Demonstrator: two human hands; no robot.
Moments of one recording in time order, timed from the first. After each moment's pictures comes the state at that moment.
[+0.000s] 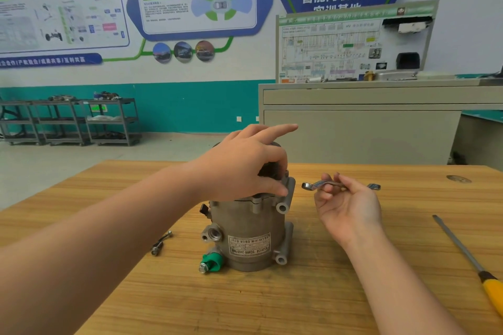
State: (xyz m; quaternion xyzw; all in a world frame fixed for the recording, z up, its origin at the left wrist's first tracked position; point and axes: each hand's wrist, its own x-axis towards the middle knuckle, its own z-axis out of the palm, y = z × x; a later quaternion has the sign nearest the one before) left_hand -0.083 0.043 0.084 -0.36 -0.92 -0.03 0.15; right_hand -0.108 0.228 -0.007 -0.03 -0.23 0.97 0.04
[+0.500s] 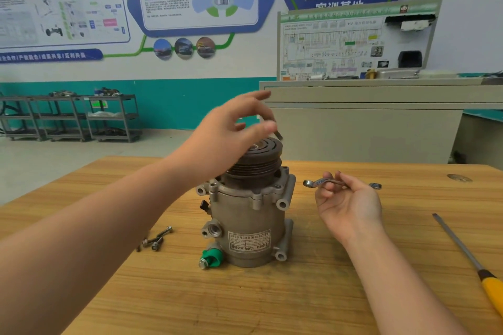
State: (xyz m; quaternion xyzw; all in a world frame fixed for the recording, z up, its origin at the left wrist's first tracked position) left_hand -0.078 0.033 0.091 -0.29 -0.83 -0.40 0.24; right_hand -0.109 0.229 -0.007 -0.04 -0.21 0.98 0.04
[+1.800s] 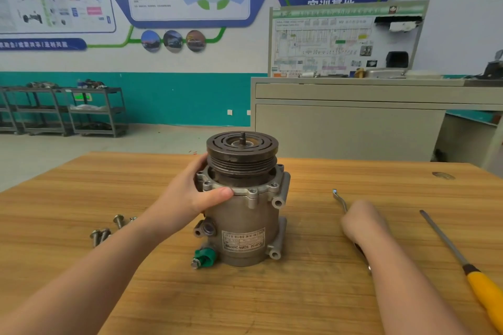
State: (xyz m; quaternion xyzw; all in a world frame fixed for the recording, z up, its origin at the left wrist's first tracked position) left_hand -0.099 -0.023 -0.005 -0.22 -0.81 -0.53 0.11; right_hand -0.144 0.279 -0.053 -0.25 -0.93 0.24 0.06
